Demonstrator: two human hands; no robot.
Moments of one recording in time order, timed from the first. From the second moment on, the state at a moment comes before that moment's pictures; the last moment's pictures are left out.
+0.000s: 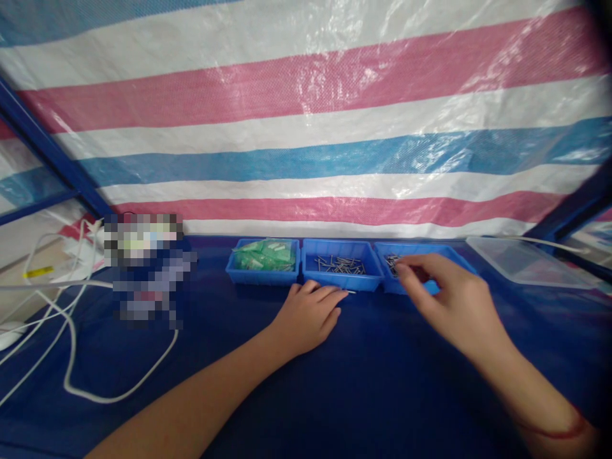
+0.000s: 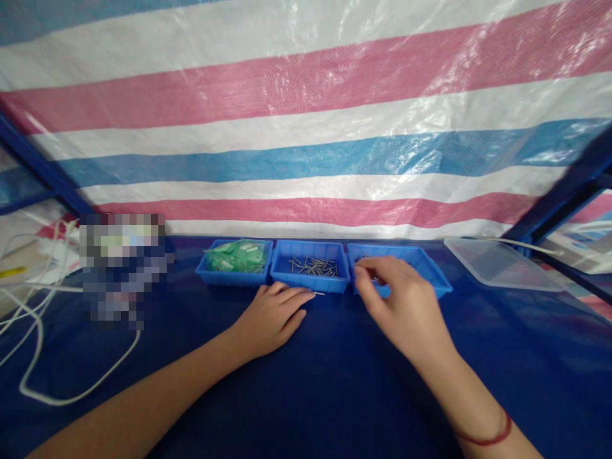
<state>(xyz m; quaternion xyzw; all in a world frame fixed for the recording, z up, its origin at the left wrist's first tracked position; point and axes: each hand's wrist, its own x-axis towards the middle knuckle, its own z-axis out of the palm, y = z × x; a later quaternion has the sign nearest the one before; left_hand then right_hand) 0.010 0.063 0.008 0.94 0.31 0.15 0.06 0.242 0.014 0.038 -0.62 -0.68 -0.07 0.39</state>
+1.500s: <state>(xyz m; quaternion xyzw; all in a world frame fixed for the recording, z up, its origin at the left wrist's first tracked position) 0.013 0.077 -0.006 0.90 0.32 0.24 0.19 0.200 0.021 0.005 -0.63 -0.75 0.08 0.16</state>
